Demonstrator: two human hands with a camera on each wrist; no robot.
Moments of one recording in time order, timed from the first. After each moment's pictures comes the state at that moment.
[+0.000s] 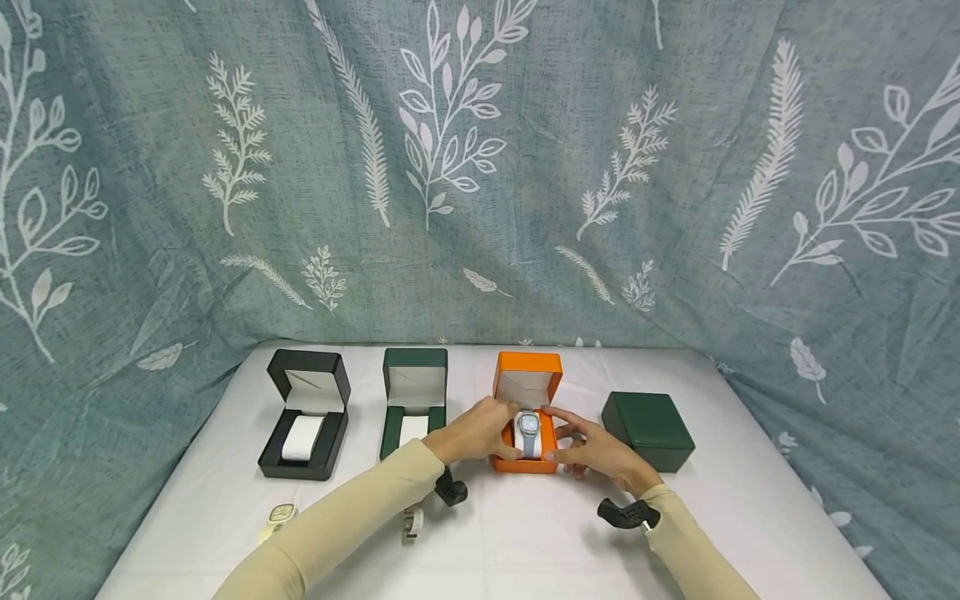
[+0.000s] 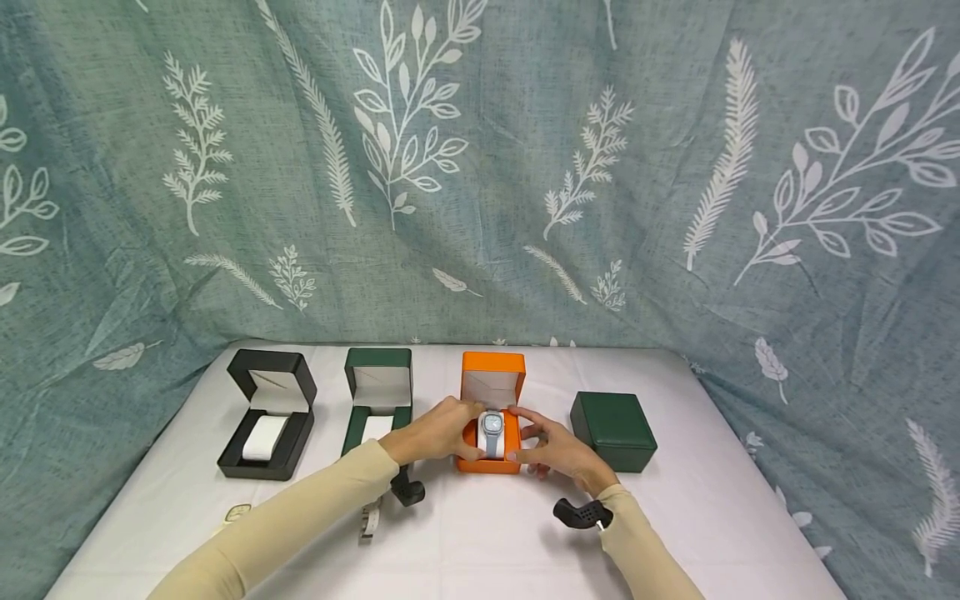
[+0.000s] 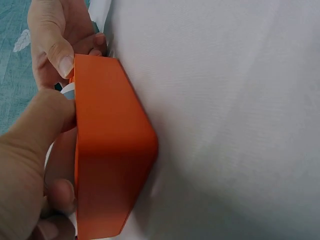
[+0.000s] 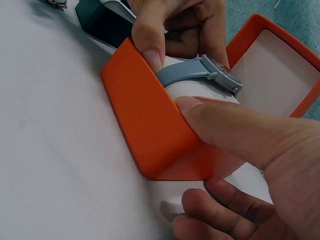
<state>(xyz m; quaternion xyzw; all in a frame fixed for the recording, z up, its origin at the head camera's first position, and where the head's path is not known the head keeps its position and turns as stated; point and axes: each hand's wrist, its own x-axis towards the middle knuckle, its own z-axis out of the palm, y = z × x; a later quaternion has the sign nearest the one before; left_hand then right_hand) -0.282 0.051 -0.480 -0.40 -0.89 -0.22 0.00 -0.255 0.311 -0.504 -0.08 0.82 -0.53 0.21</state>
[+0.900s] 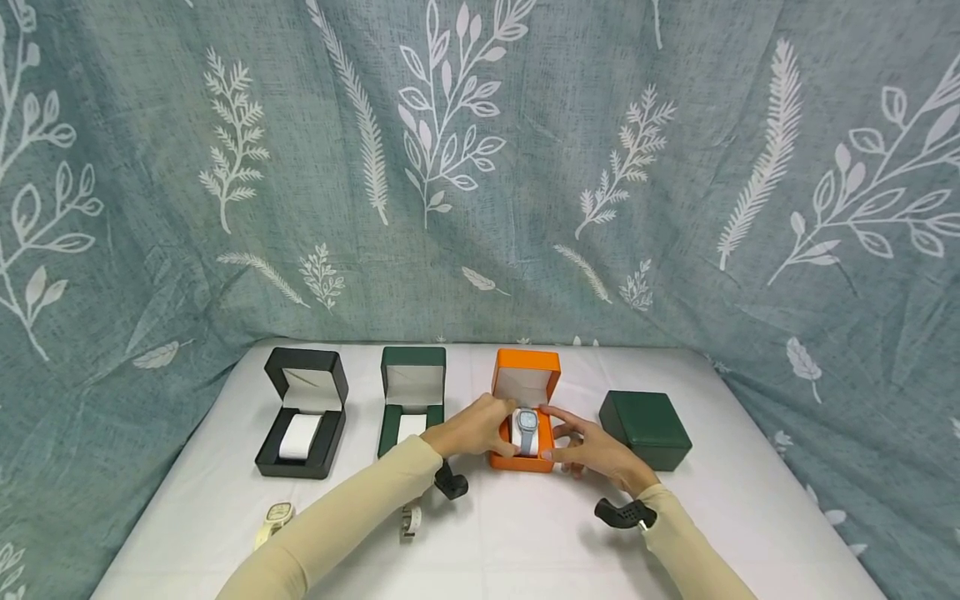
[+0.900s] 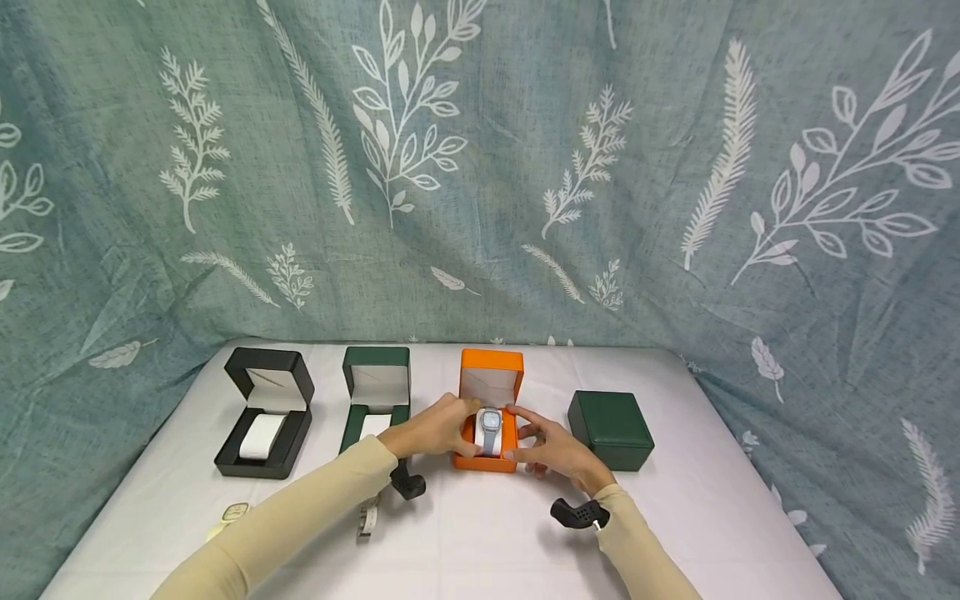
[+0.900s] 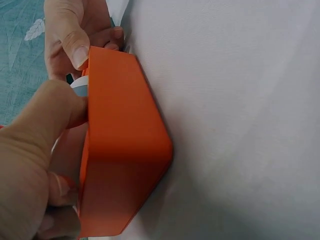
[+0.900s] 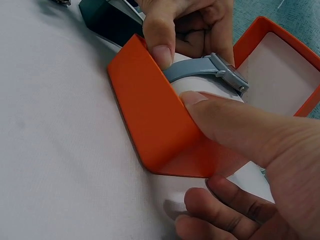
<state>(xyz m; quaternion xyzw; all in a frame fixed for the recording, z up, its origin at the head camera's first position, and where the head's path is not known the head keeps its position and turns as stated) -0.288 0.049 -0.482 -0.41 -0.87 -0.26 -0.02 -0.253 0.309 -0.502 -0.07 0.82 -0.52 0.21</state>
